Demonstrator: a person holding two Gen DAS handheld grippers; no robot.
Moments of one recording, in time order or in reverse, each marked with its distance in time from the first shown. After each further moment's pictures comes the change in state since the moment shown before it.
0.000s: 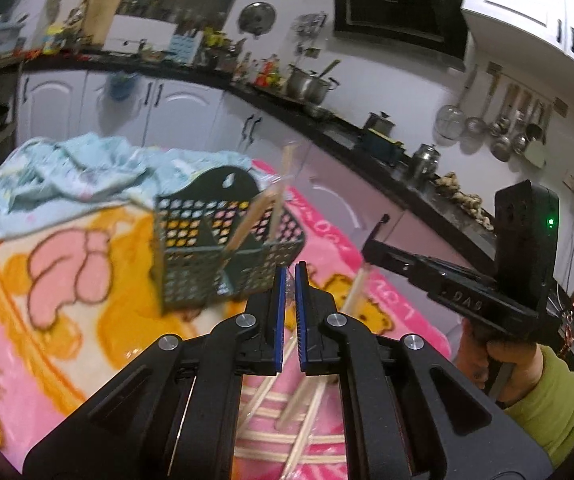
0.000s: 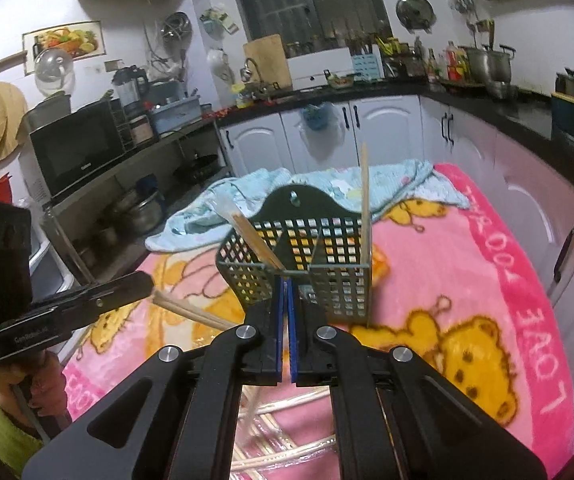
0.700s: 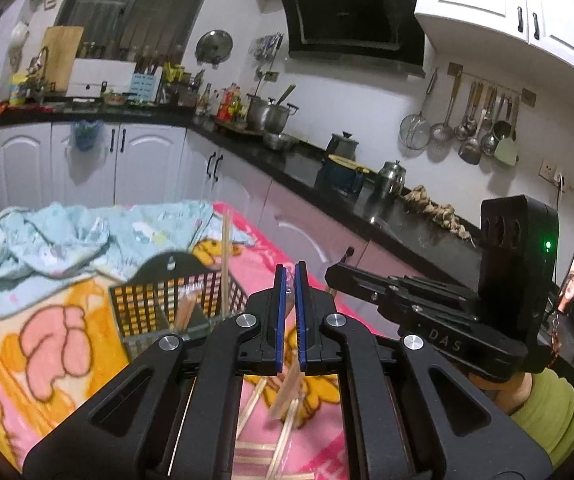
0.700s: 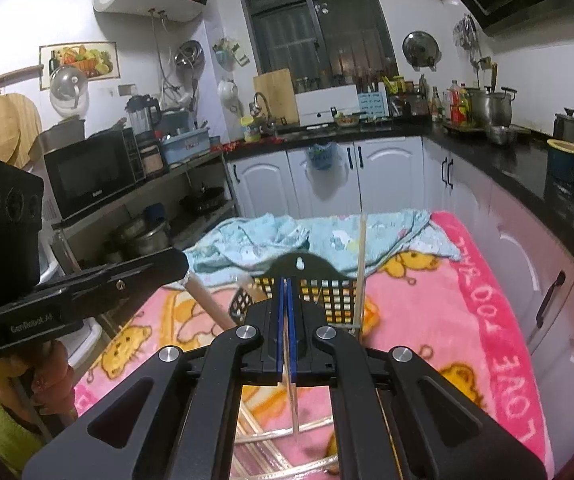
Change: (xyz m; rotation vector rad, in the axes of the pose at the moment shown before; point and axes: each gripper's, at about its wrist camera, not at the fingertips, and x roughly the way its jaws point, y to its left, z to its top) left arm -0.008 -0.054 0.063 0.119 -0.076 -0.063; right arm -0.046 0.007 0.043 -0.036 -0.122 0.003
